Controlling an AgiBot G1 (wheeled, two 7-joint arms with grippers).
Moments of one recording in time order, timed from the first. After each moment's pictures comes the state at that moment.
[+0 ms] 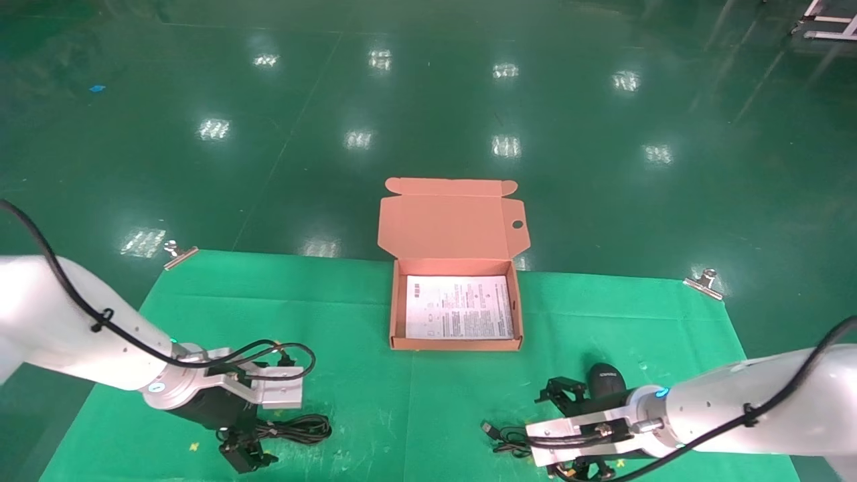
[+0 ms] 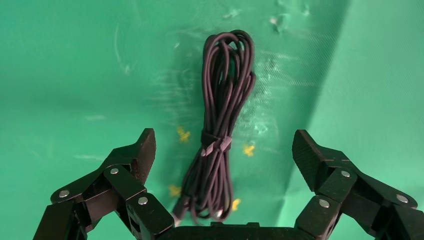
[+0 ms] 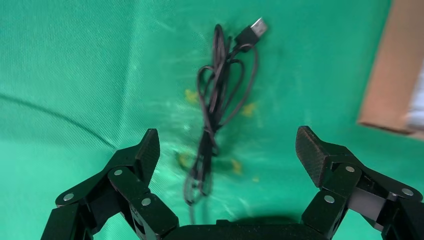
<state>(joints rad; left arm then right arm) -1.55 1.08 1.09 -0.70 1.80 1.22 -0.22 1.28 -1.01 -0.77 1.09 -2.07 -1.19 -0.01</state>
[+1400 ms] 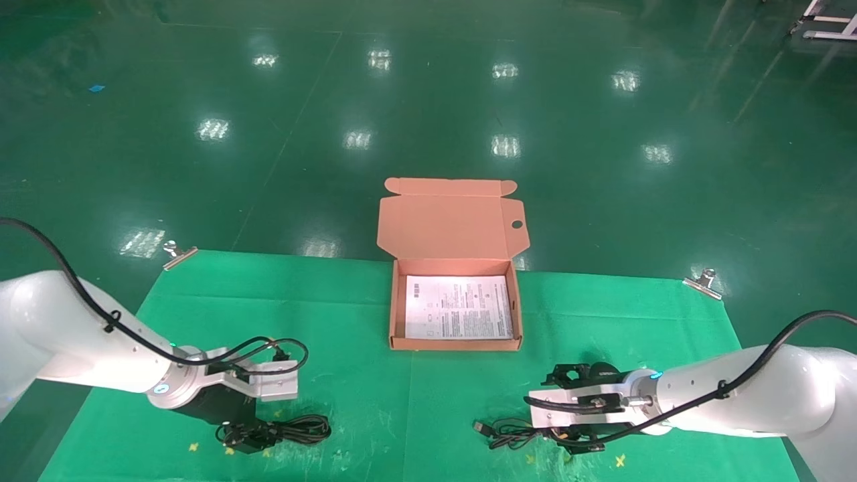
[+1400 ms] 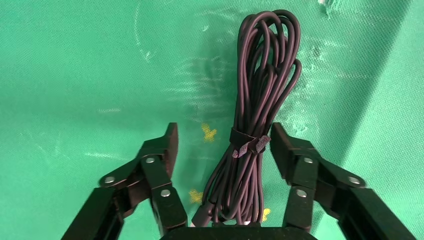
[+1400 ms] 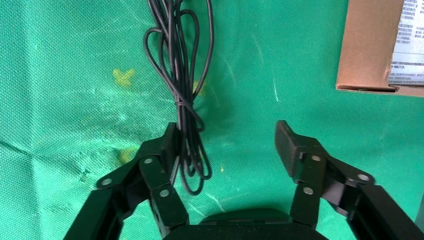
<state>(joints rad) -1.54 1.18 1.06 -0.39 1.77 1.09 -0.03 1.30 -1.09 -0.74 0.81 -2.08 -1.02 -0.06</state>
